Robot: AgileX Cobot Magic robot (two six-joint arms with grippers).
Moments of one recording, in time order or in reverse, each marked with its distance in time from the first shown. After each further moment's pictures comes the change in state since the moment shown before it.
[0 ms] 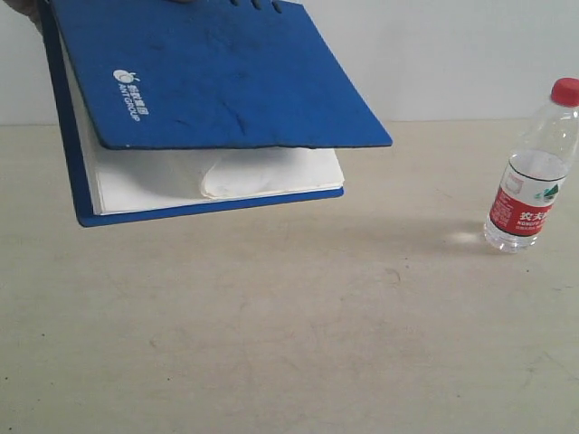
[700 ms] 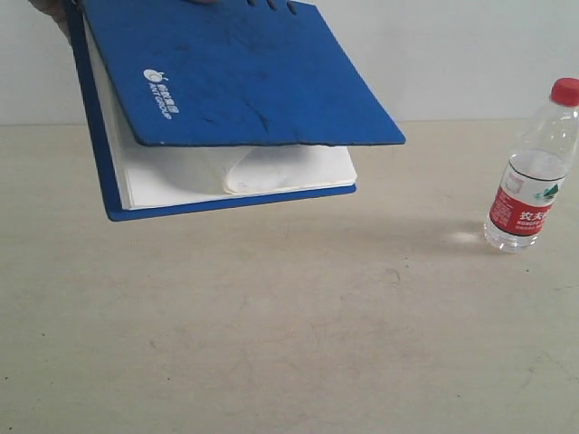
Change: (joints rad) left arm 0.014 -0.103 0.171 0.008 0.386 0.020; right arm 0.000 0.000 0.000 0.000 0.000 0.006
